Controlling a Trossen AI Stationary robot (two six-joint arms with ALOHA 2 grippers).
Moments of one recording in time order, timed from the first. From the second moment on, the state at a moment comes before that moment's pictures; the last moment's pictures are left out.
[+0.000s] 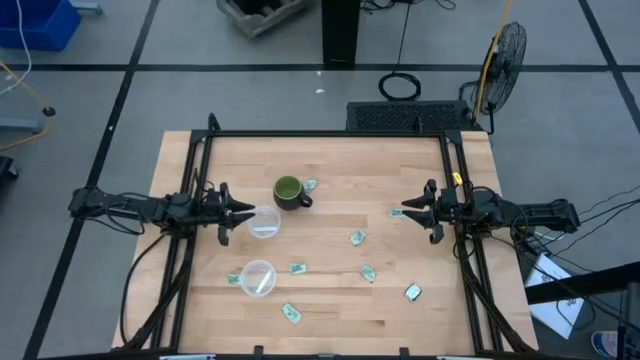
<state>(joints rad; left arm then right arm) -0.13 0.18 0.01 0.09 -0.26 -0.23 0.04 0.02 0.02 0.08 0.10 0.22</state>
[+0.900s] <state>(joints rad) -0.13 0.18 0.01 0.09 -0.39 -0.28 0.04 0.02 0.02 0.16 0.19 0.20</state>
